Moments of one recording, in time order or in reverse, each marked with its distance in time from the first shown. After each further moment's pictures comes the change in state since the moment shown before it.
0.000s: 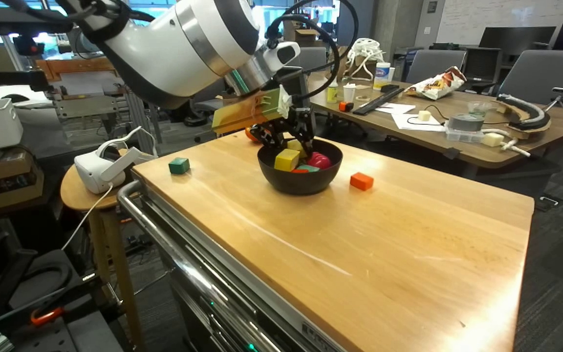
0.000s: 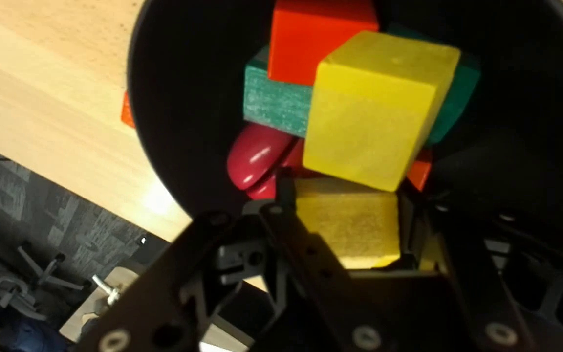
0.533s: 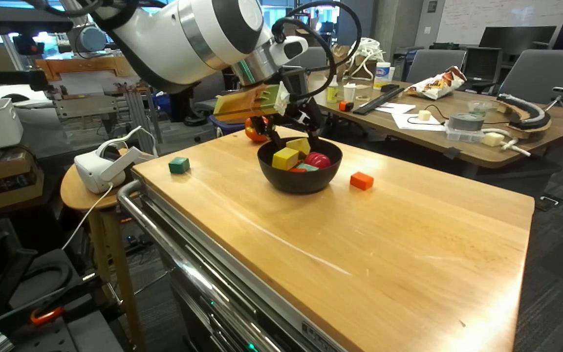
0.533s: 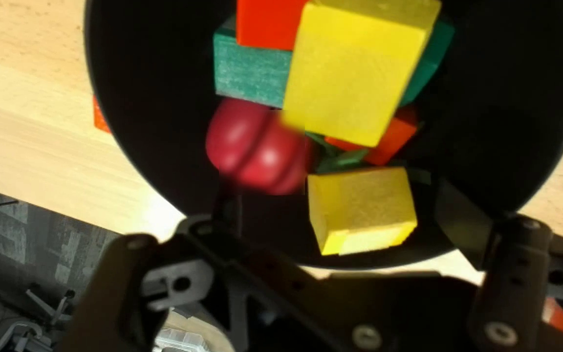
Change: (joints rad) arm 0.020 0.013 0.012 0.040 0.247 -0.032 -0.082
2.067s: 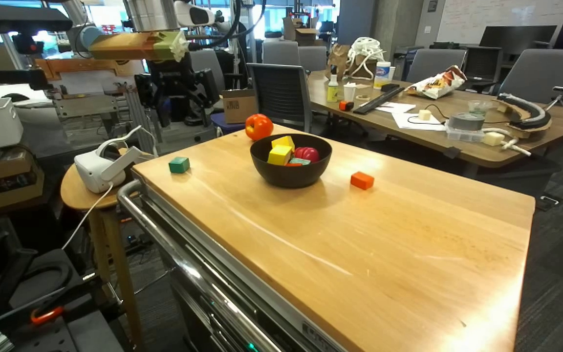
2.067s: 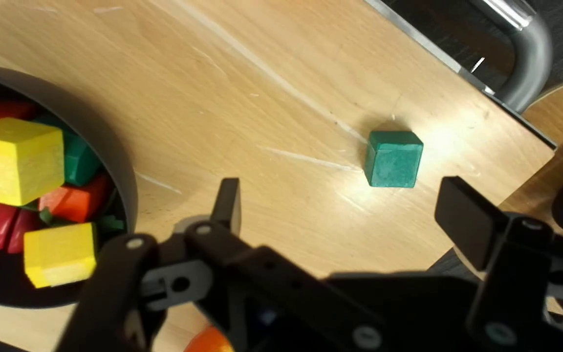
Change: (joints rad) arm 0.340 -0.370 -0.009 -0.167 0.640 -0.483 -0.561
